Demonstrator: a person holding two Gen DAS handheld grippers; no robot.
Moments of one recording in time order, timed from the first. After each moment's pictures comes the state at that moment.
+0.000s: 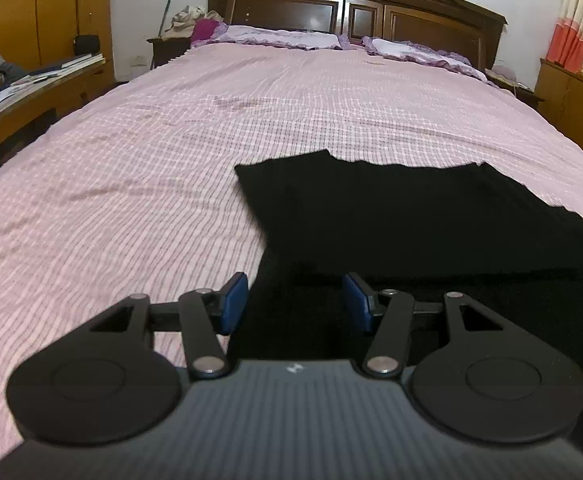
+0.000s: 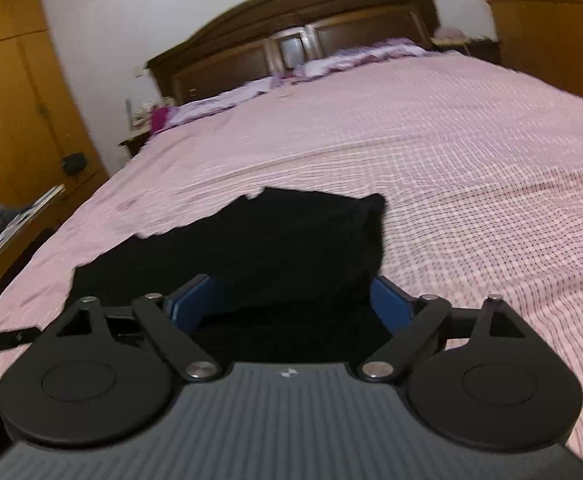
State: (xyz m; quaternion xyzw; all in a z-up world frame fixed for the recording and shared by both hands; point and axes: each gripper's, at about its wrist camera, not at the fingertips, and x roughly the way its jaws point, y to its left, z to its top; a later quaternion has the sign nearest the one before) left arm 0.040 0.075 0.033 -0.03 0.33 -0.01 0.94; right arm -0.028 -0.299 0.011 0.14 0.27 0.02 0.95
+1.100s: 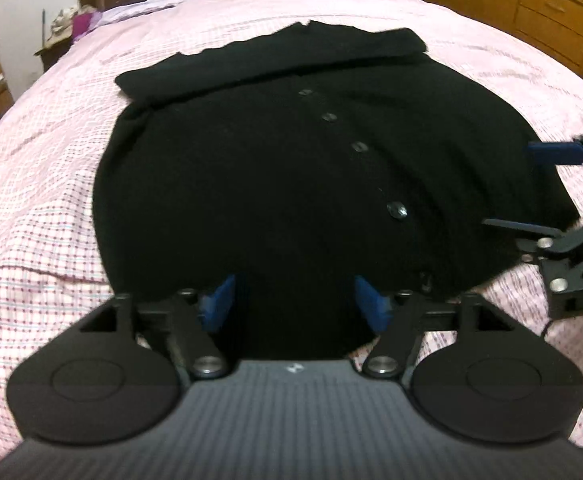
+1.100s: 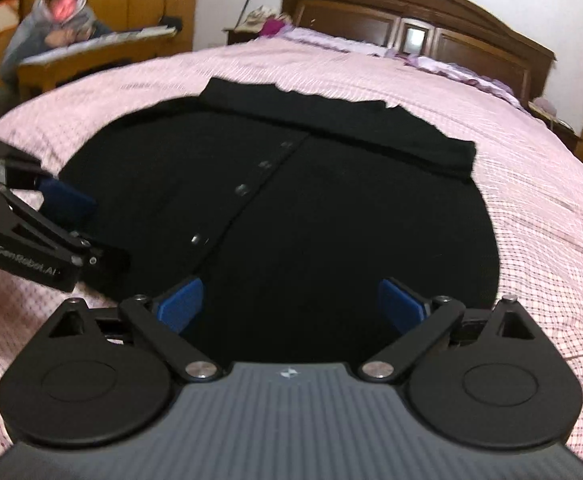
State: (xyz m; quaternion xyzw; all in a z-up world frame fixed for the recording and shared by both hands) left arm -0.128 0.016 -0.013 0.10 0.40 -0.17 0.90; right arm -0.233 -0.166 -0.035 -0.12 0.32 0.12 0.93
